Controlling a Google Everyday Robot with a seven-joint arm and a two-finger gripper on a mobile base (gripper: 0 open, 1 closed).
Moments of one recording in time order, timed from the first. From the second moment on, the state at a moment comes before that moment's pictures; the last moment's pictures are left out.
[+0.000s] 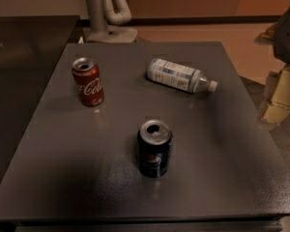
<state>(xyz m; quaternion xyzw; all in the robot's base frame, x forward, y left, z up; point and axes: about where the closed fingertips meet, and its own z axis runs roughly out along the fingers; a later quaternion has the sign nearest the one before) 0.438 -0.217 0.976 -0.60 0.78 -0.03 0.16</state>
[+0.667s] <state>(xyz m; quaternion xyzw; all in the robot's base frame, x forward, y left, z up) 0.444 -0.205 0.978 -0.61 0.77 -0.03 0.17</state>
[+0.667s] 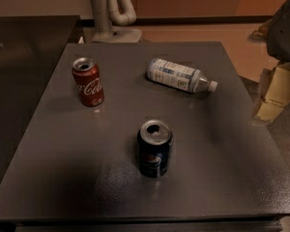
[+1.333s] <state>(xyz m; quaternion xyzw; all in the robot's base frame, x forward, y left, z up) 0.475 -0.146 0.979 -0.66 0.72 0.01 0.22</state>
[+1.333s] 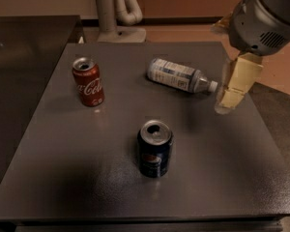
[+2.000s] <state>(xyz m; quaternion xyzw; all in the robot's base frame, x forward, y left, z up) 0.505 -0.079 0.977 -0.69 0.68 0.04 0.25</state>
